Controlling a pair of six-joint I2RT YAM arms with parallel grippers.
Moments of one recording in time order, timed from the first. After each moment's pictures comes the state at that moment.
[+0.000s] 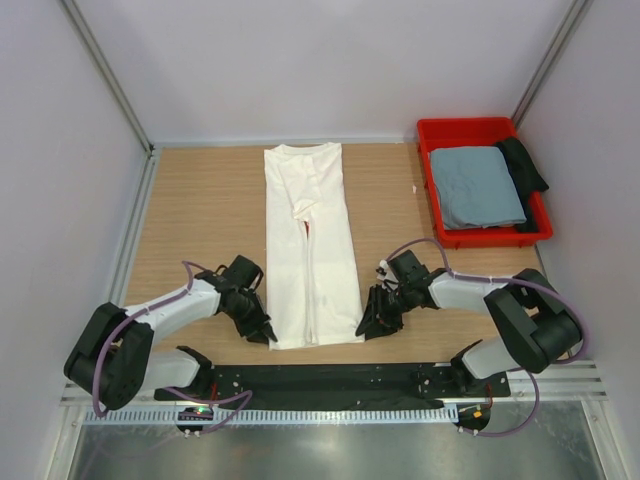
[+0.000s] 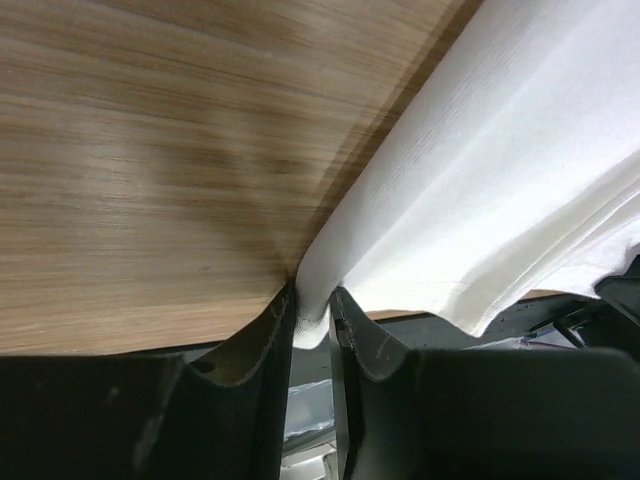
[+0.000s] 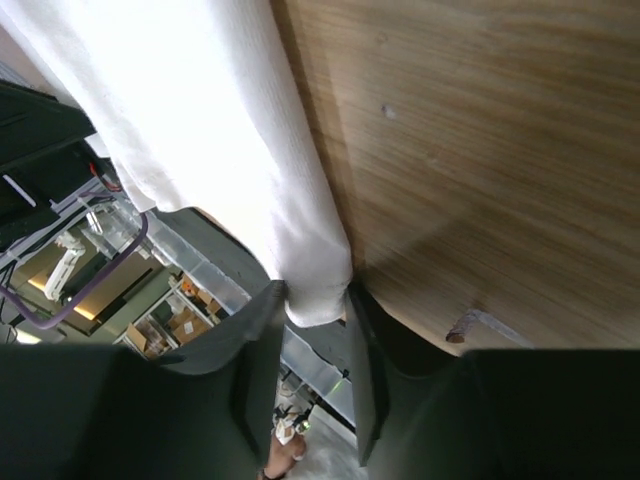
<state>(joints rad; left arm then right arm) -0.53 1.26 0.51 -0.63 0.31 -1.02 0.55 1.45 0.48 -0.23 -0.67 0.80</state>
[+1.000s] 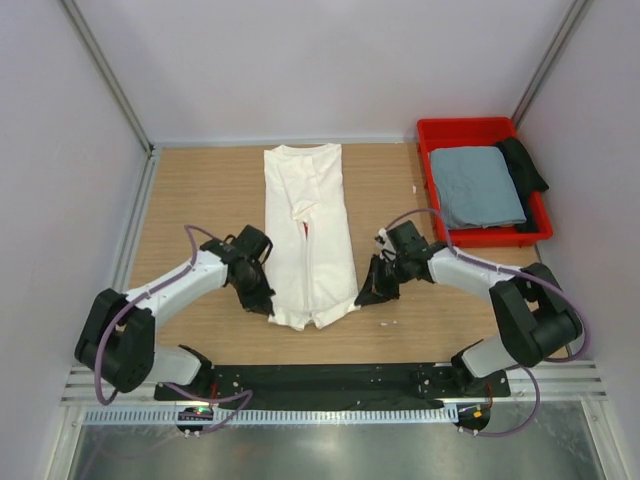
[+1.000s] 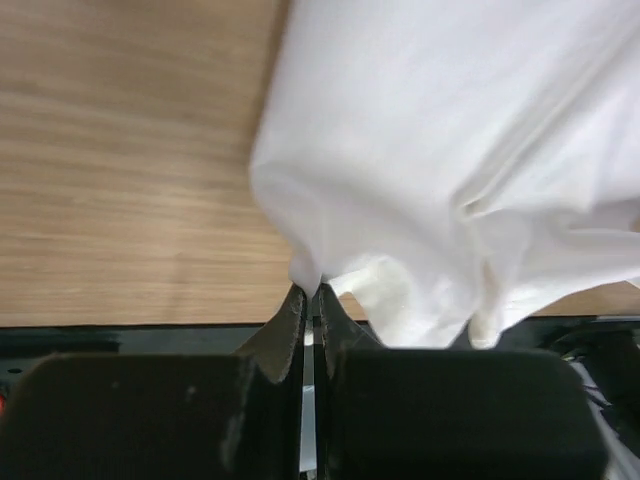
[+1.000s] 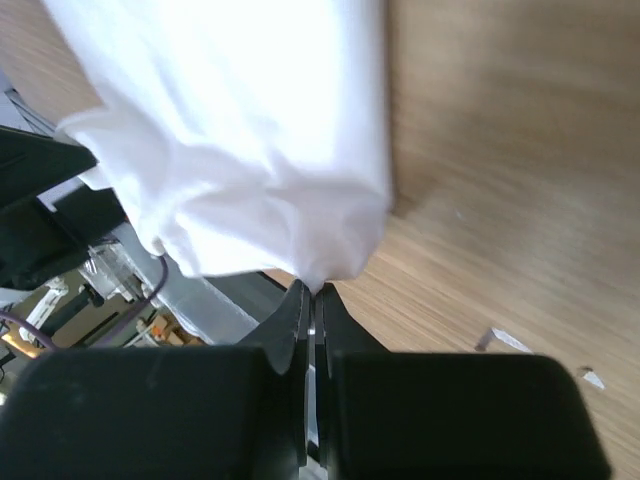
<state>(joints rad) -0.53 1.31 0.74 -0.83 0.17 -0.95 0.49 1.45 0.65 -0.36 -0.60 0.72</state>
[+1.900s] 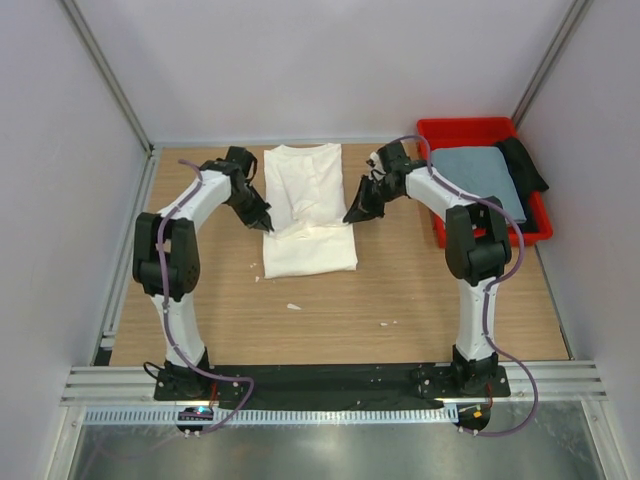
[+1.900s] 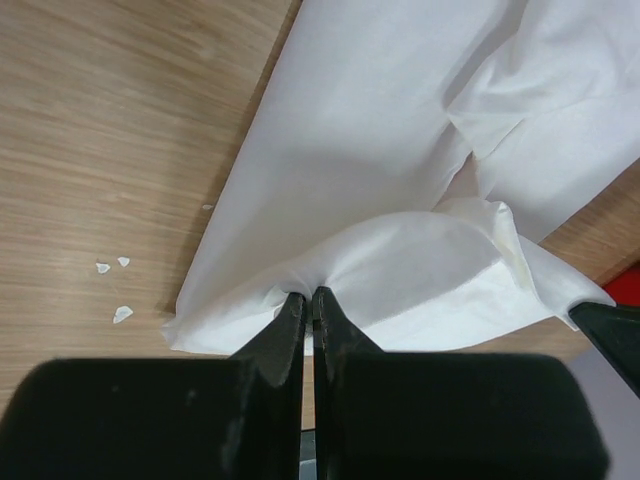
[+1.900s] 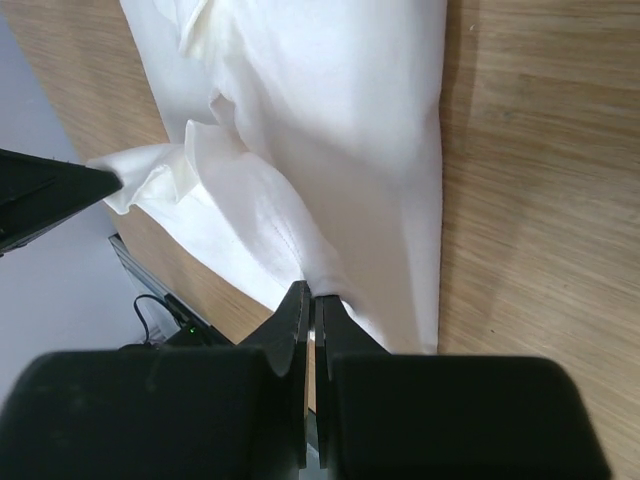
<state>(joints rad) -0.23 1.95 1.56 -0.89 0.20 -0.83 0.31 2.09 1.64 -0.64 -0.59 0.57</state>
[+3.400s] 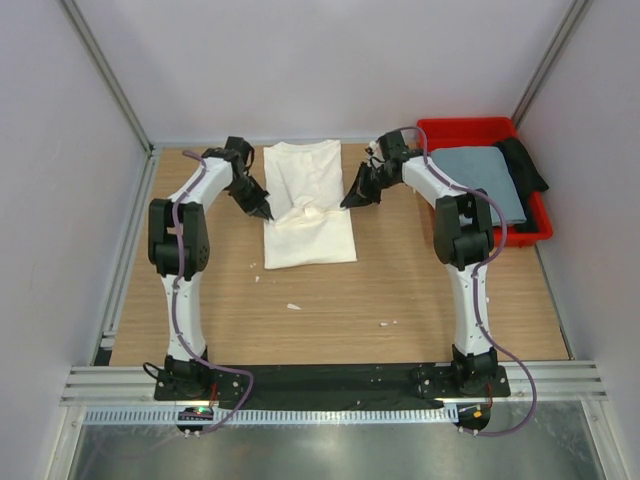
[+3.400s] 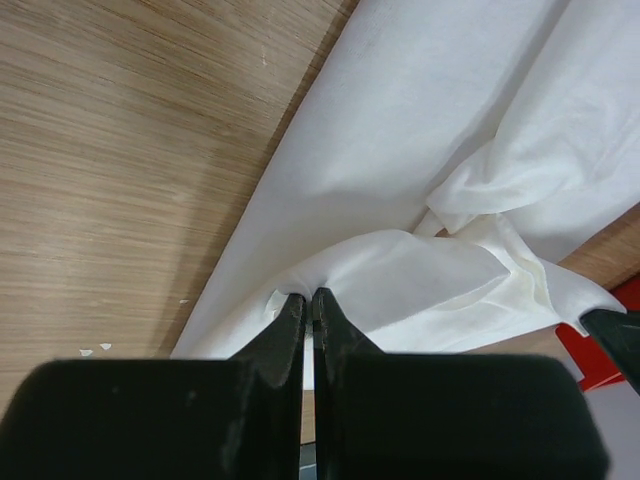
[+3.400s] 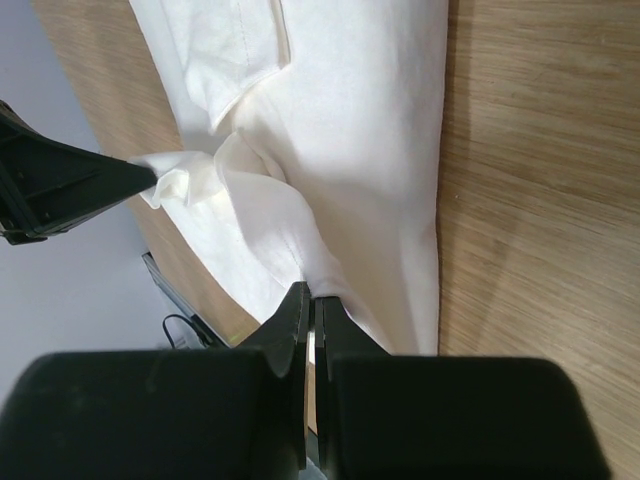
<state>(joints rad) -0.17 2.20 1.84 -0.96 0.25 -0.81 0.26 2.32 1.93 -0.68 -0.67 0.57</state>
